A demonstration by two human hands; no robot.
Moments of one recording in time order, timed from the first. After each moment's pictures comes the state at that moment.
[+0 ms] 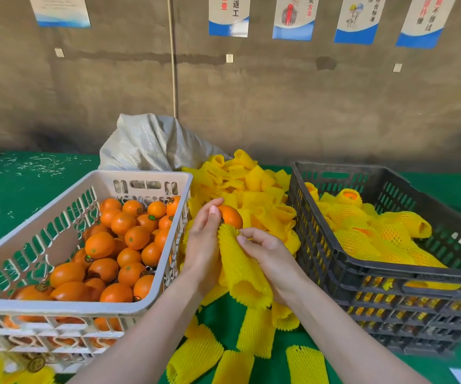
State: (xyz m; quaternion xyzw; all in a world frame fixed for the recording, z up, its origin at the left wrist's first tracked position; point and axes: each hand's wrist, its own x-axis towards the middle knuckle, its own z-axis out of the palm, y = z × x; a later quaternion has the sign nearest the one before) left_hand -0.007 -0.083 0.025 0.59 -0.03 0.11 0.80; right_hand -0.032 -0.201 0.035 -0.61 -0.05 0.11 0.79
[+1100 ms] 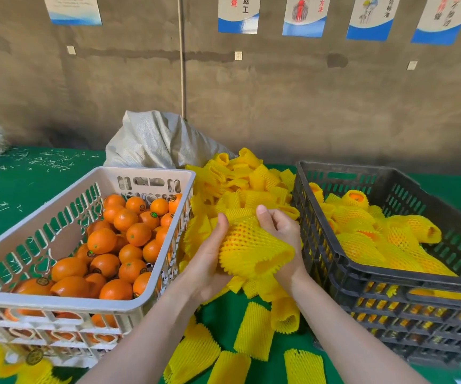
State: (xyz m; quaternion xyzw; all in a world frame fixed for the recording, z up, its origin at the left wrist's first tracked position) left_hand -0.011 -0.091 0.016 0.43 -0.06 -0.19 0.88; right_hand 0.004 -0.217 0.028 -0.72 -0.11 -0.19 0.66
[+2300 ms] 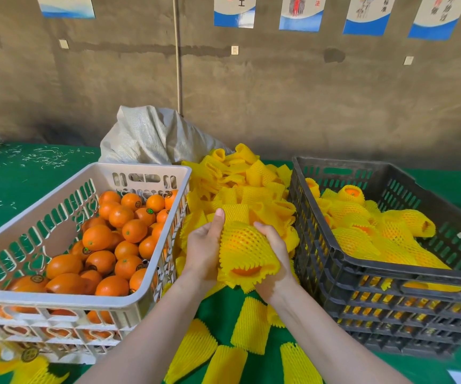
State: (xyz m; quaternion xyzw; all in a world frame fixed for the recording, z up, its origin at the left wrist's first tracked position) left_hand -0.002 -0.100 0.012 0.58 0.06 0.04 0.81; right_hand -0.010 -0.208 0.008 -0.44 0.03 0.10 0.89
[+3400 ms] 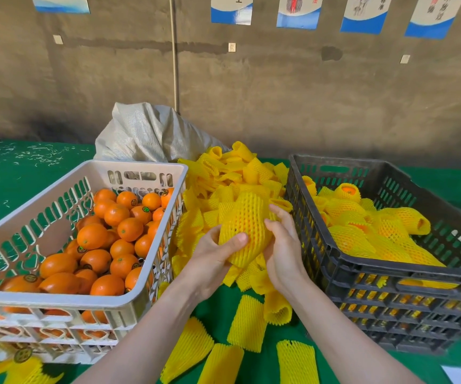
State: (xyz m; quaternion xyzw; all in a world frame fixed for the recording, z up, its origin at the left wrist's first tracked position) left_hand -0.010 -0.101 0.000 0.50 -0.08 -0.10 0.86; right_hand -0.002 -0.227 0.009 -0.55 0.01 -0.06 0.83
